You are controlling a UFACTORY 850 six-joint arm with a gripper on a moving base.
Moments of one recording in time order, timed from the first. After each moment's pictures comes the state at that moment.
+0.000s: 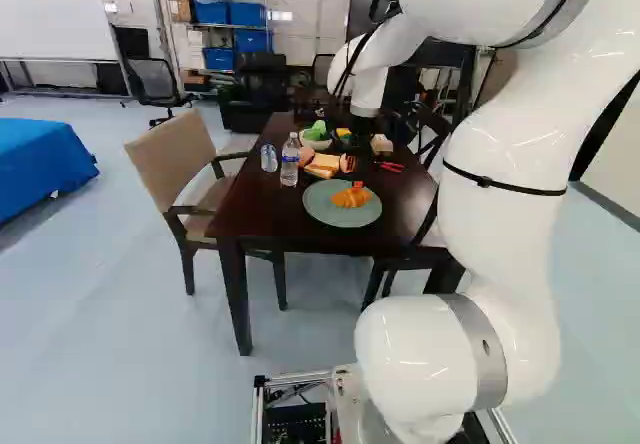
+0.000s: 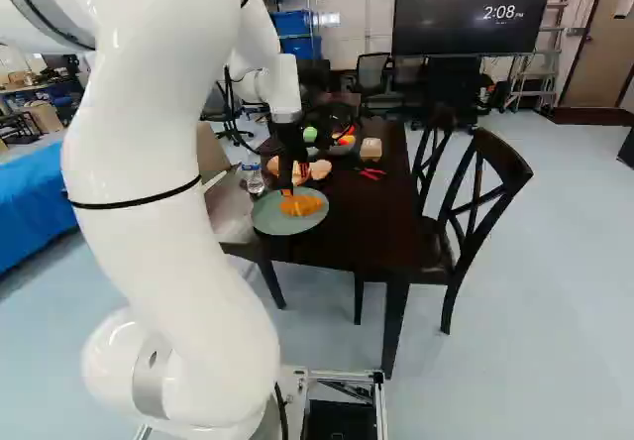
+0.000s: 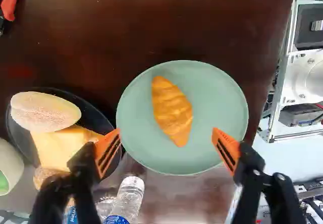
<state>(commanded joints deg) -2.5 -15.7 -66.1 0.0 -49.7 95.8</state>
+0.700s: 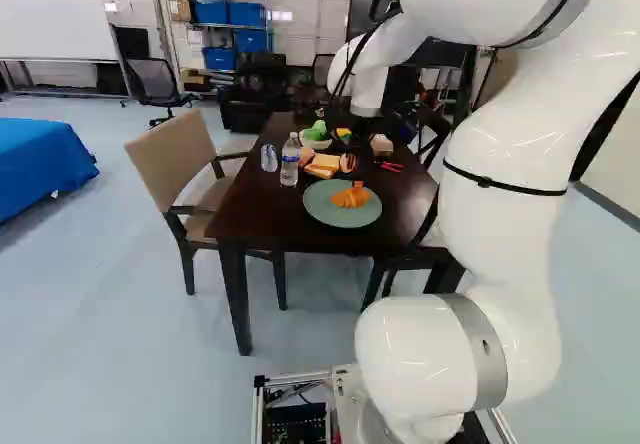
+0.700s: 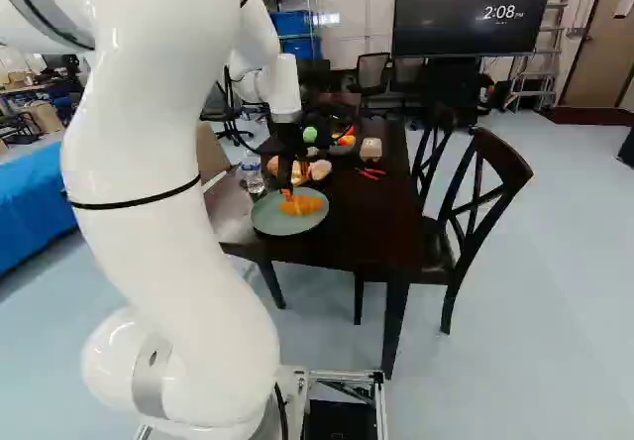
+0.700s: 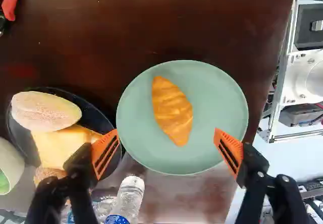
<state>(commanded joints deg) -2.5 -15.1 -66.0 0.0 -49.7 95.8</state>
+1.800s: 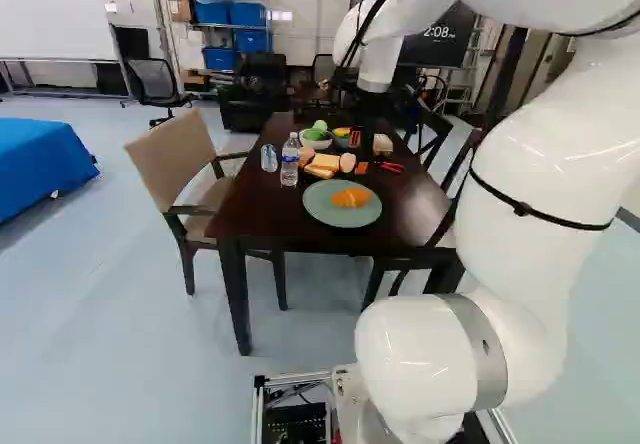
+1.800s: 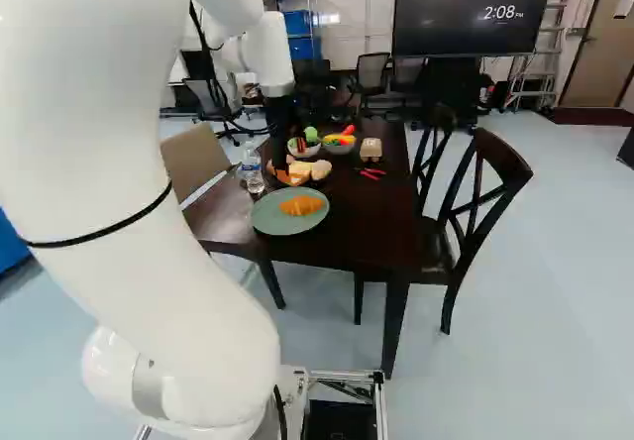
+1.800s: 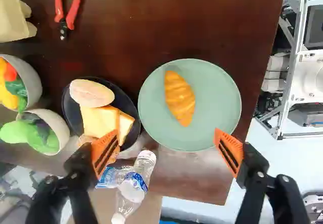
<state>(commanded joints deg) -2.5 -5.0 -64.7 0.0 -49.7 95.8</state>
